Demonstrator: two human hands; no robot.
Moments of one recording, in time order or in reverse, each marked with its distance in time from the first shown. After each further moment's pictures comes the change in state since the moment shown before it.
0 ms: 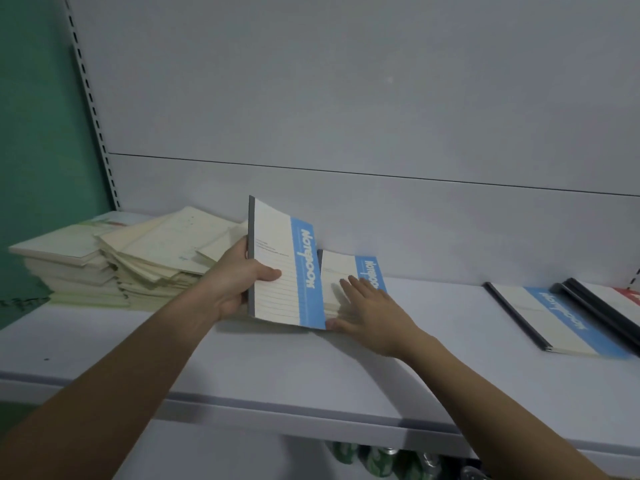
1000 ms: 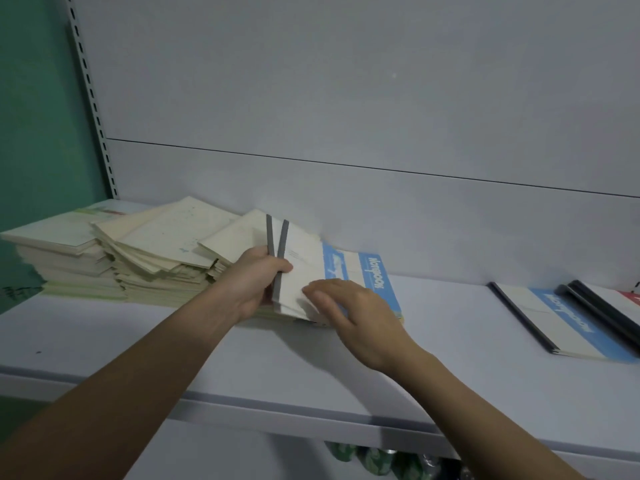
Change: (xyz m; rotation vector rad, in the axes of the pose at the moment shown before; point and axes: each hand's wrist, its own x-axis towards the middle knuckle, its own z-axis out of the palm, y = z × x) left_hand 0.008 -0.012 0.016 -0.037 0.013 -0.074; right_hand -0.022 -0.061 -0.018 0.286 0.266 -0.213
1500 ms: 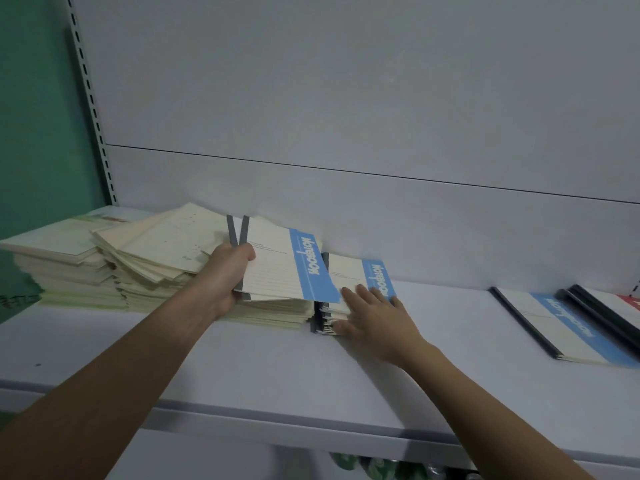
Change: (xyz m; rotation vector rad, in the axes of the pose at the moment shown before) left_hand 0.006 0.014 -0.032 -0.074 0.206 0.026; right_hand 0.017 0.075 0.027 -0.562 -0.250 0.222
